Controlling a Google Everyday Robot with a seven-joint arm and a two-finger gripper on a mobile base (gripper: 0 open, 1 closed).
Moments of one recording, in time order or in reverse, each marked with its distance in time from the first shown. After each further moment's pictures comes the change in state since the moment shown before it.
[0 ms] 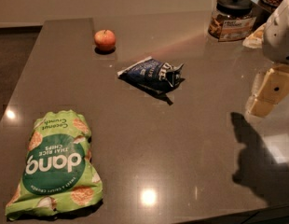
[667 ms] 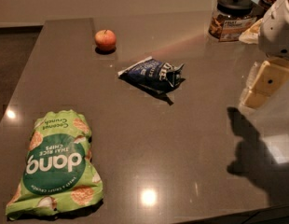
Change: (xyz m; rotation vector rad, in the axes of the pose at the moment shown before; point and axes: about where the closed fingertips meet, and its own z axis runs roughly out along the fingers) arm -0.009 -0.017 0.006 0.002 -0.057 0.006
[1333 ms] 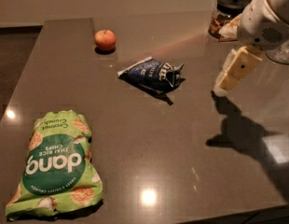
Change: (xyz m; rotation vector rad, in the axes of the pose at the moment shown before) arm -0.029 -0.043 0.029 -0.022 -0.172 0.037
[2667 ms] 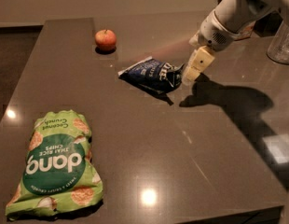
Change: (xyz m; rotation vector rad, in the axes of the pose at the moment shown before) arm -0.027 -0.072 0.111 -0.129 -0.052 0.050
